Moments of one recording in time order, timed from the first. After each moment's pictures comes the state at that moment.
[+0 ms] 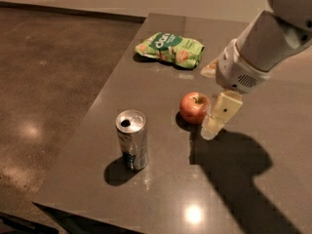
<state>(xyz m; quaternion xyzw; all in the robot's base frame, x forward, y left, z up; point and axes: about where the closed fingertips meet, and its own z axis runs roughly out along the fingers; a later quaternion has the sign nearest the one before) 0.475 -0.127 0.896 -0.63 0.74 0.09 0.20</state>
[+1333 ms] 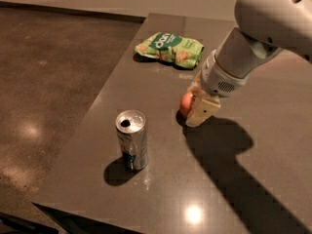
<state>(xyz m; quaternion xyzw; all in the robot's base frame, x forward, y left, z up) 0.507 -0.112 0.855 -0.64 0.74 0.09 0.18</state>
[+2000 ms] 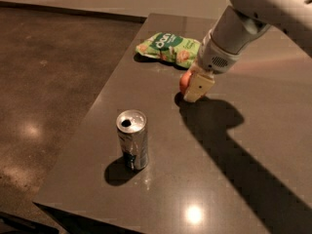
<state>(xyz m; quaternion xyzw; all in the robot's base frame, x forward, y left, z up) 0.569 -0.116 0.871 -0.62 0.76 0.08 0.19</state>
